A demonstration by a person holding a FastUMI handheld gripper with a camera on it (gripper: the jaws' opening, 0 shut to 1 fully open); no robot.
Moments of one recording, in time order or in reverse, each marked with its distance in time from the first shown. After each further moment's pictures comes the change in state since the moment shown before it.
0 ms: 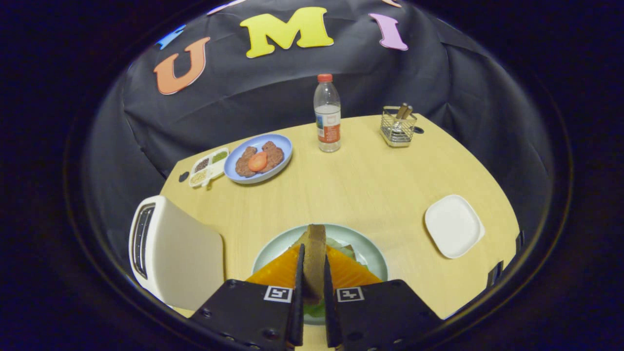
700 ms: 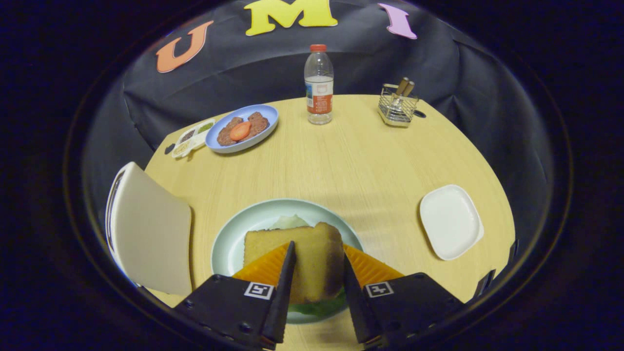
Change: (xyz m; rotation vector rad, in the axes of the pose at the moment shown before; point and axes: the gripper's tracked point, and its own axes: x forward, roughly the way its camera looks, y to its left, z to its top) arm 0.028 -0.034 -0.029 -0.090 0.111 -0.018
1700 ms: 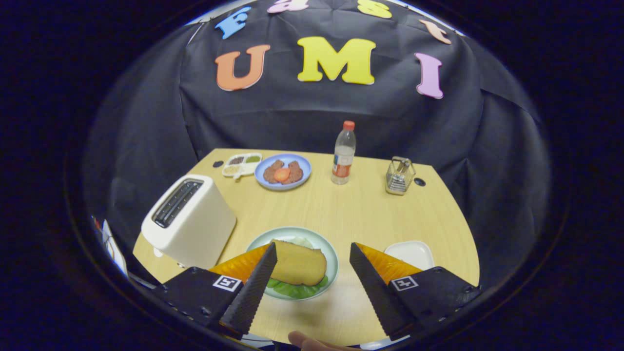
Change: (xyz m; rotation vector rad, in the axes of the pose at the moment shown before) arm -0.174 -0.015 0.053 -0.210 -0.341 0.119
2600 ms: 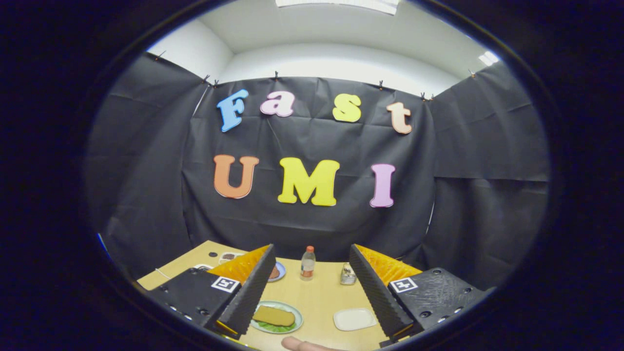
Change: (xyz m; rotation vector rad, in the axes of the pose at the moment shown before) arm -0.219 -0.052 0.130 -0.010 -0.593 -0.134
